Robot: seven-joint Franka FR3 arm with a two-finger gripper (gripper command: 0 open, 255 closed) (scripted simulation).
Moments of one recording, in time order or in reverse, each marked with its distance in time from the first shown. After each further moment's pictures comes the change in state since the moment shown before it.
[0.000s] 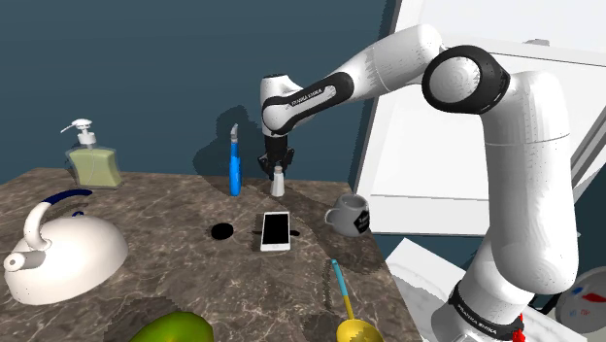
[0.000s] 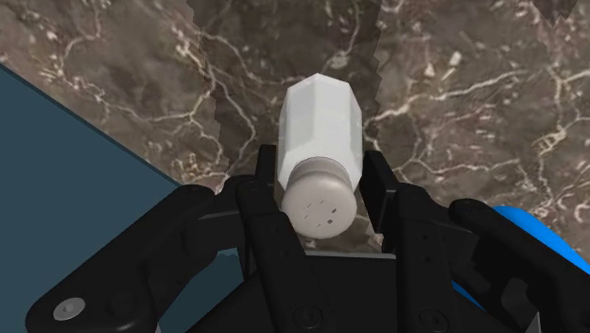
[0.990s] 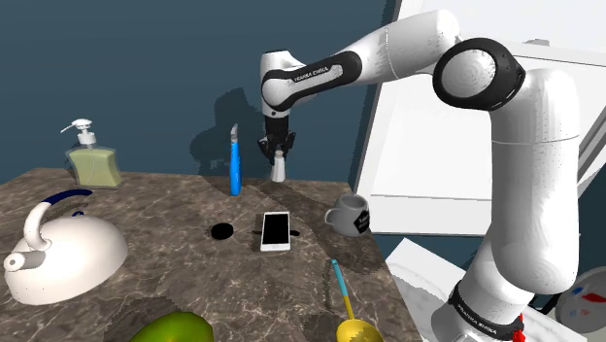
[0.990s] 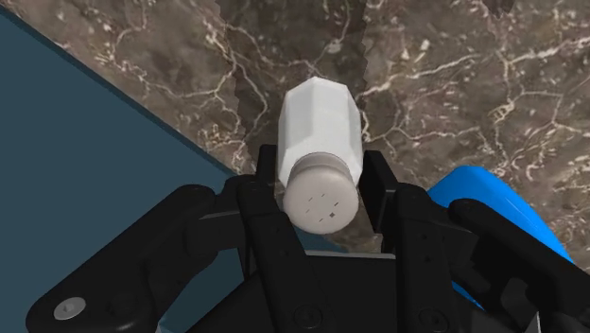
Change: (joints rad) arm 0.001 -0.056 0.005 0.080 0.011 -0.135 -0.015
